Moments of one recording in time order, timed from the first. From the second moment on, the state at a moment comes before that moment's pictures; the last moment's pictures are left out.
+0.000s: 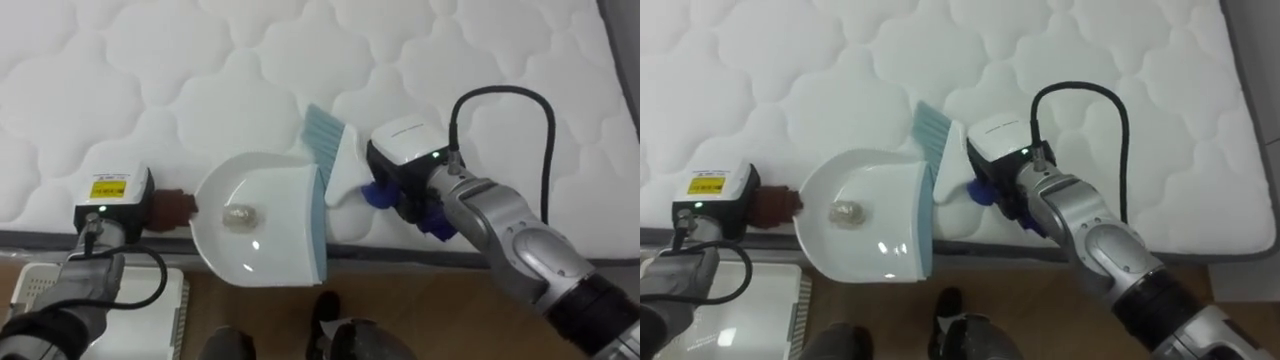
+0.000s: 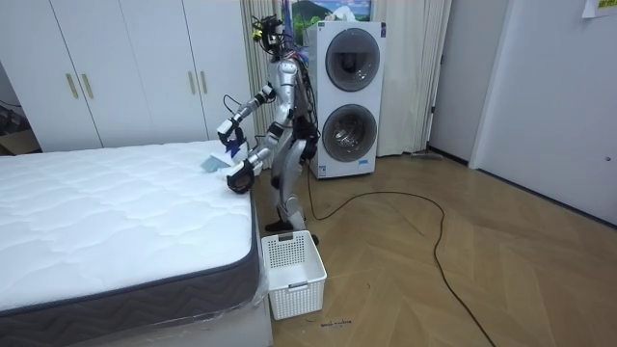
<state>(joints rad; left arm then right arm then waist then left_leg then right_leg) -0.44 0.54 -0.51 1.03 0.84 0.06 0.46 -0.42 -0.55 0.61 0.26 -0.92 0.09 0.19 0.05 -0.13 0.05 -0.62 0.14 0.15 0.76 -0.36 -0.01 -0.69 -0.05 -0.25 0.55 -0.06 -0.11</state>
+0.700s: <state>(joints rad) -0.25 0.48 -0.28 0.82 0.82 0.00 0.64 -0.33 -0.54 0.34 0.67 -0.55 -0.02 -0.01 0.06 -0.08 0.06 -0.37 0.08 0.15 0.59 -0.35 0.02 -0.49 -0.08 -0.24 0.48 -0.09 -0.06</state>
